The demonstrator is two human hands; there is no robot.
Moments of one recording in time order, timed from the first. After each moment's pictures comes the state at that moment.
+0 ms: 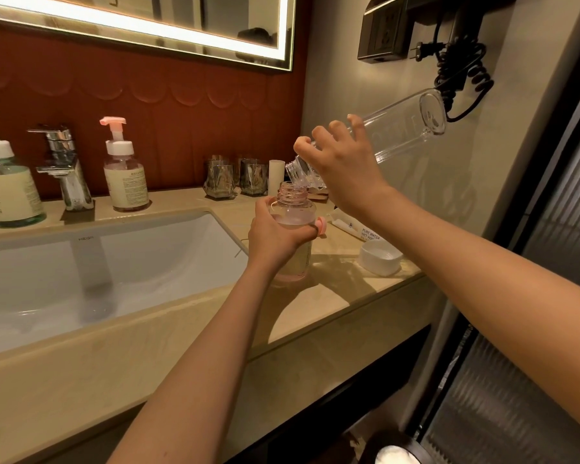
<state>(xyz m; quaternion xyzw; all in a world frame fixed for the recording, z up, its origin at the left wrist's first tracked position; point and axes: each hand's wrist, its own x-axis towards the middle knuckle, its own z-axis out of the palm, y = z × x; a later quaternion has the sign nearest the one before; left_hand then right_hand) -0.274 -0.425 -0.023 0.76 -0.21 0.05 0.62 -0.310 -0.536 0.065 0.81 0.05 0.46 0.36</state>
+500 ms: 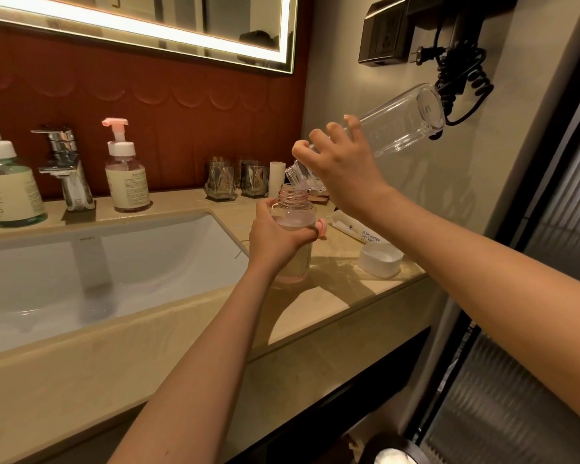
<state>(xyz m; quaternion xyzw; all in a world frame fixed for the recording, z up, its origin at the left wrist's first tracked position) -0.273 -0.425 -0.022 0.76 -0.21 0.04 0.62 -0.307 -0.540 0.067 0.79 0.08 0.47 0.39</state>
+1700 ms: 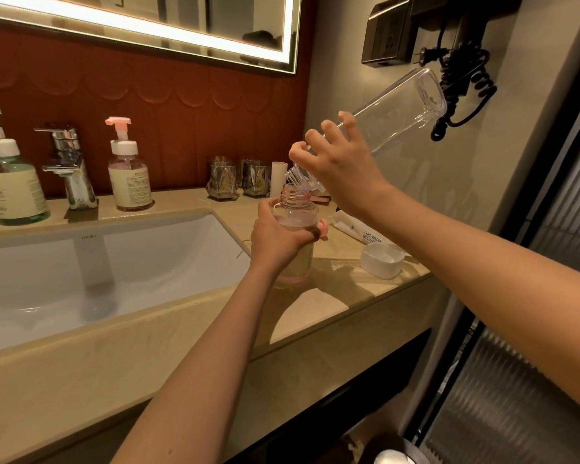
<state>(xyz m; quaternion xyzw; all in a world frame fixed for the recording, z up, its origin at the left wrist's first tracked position) -0.276 -0.423 -0.020 0.75 -0.21 0.04 0.63 -0.310 -0.533 0.071 0.78 0.09 0.44 0.45</state>
